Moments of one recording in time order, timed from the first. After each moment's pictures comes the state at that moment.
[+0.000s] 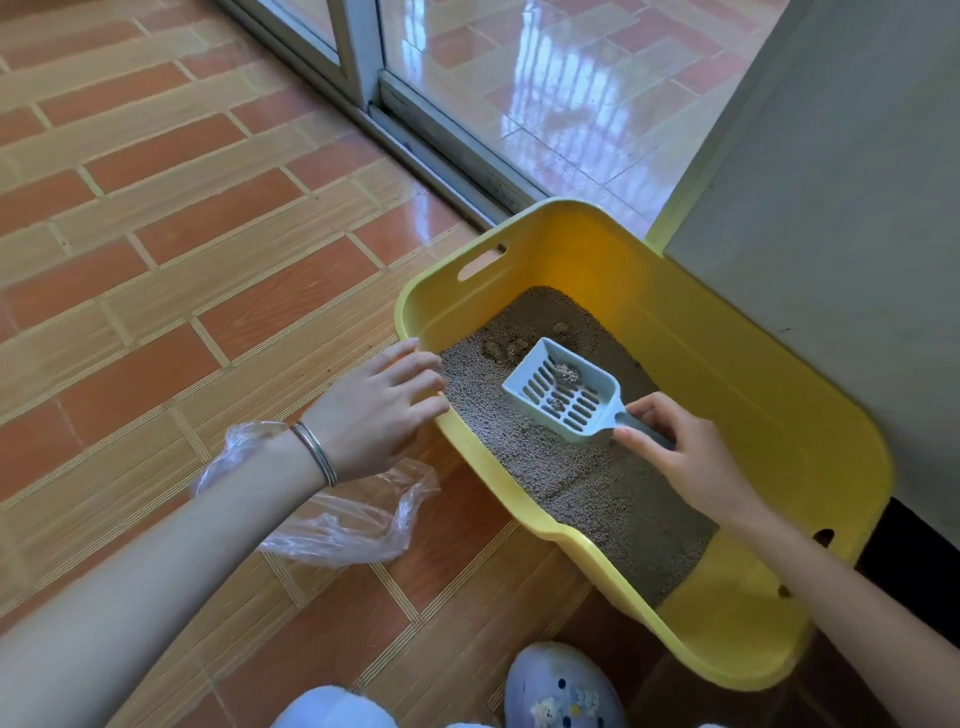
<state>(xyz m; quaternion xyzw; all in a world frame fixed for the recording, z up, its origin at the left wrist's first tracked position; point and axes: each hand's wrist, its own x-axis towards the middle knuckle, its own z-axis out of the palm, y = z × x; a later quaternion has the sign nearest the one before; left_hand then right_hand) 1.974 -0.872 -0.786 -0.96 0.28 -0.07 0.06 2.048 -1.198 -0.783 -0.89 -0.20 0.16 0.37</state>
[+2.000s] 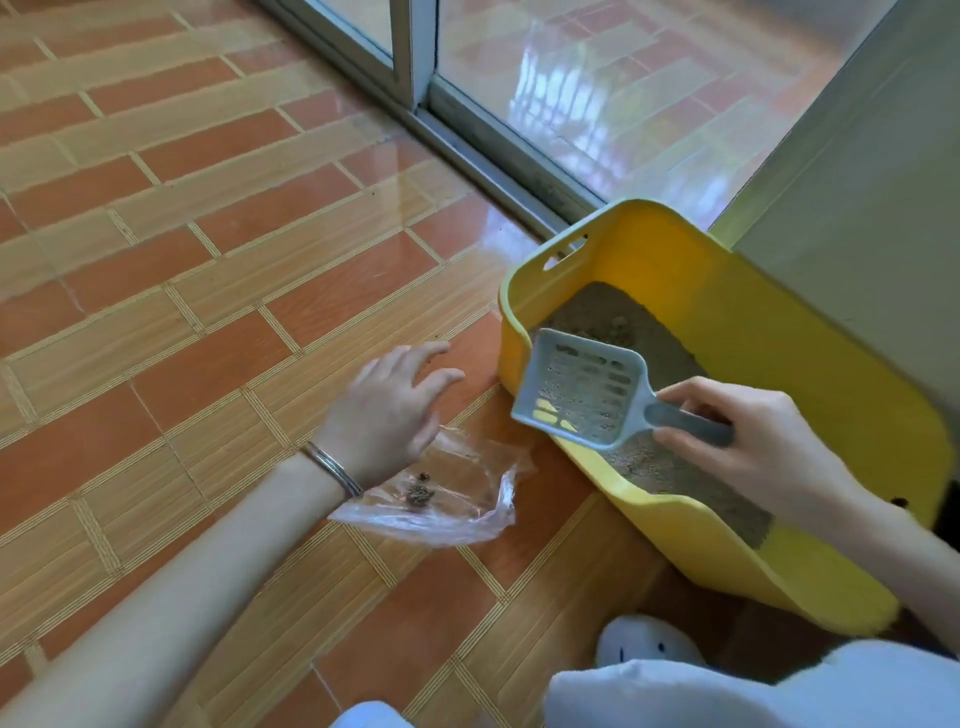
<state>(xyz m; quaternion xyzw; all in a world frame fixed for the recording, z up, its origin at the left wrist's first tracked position) 1.907 -0.809 -0.783 -0.99 0.09 -0.06 -0.11 1.978 -1.117 -0.697 -0.93 -0.28 0.10 0.23</state>
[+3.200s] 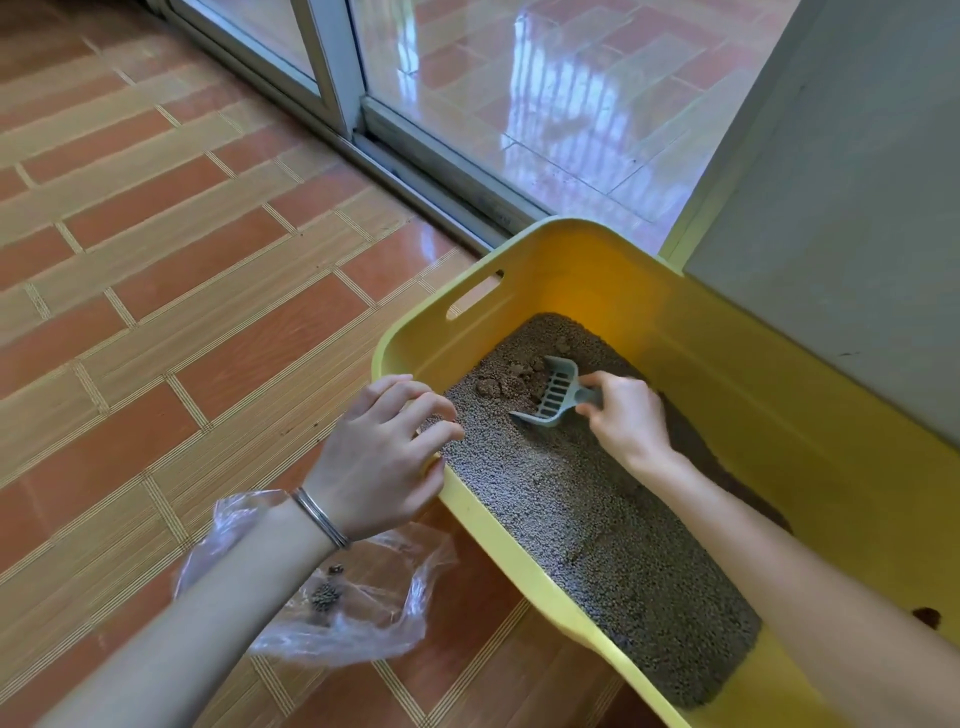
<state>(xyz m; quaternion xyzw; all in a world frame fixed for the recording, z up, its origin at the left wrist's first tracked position) 2.005 -0.883 -0.804 -0.97 0.20 -0.15 -0.04 2.136 -1.116 -0.854 -0.97 -0.11 0.10 0.20</state>
